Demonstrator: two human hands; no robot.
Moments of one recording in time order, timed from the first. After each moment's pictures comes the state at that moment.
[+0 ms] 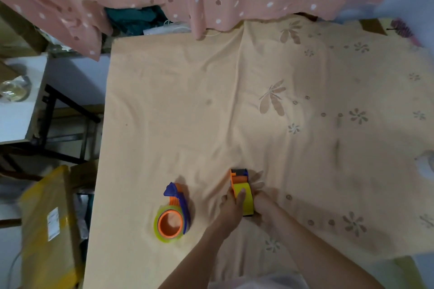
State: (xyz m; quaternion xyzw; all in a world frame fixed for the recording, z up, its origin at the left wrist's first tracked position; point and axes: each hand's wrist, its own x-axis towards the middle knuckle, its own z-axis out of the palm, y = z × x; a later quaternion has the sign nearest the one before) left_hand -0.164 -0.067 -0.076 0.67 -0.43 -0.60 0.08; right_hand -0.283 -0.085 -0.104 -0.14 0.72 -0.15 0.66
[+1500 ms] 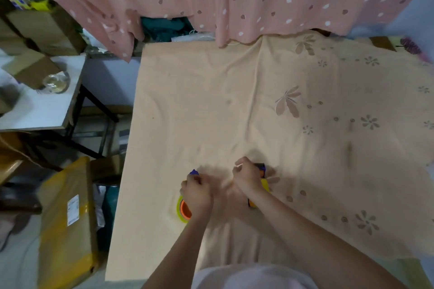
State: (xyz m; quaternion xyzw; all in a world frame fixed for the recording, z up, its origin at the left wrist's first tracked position) left_hand -0.054 -0.063 -0.039 0.84 -0.29 -0.37 0.26; right_hand -0.182 -0.106 -0.040 -0.47 0.77 -0.14 0.41
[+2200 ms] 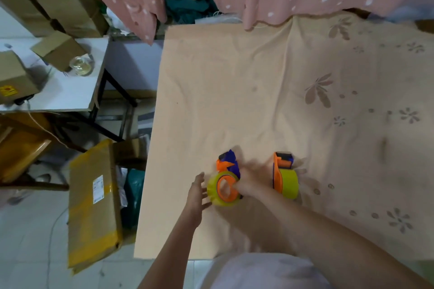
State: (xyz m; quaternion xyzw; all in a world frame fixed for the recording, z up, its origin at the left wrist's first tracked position) left_hand 0.041 -0.027 -0.060 0.70 -0.06 -0.64 0.30; right_hand -0.124 -0.082 -0.055 -0.61 0.67 0.05 0.41
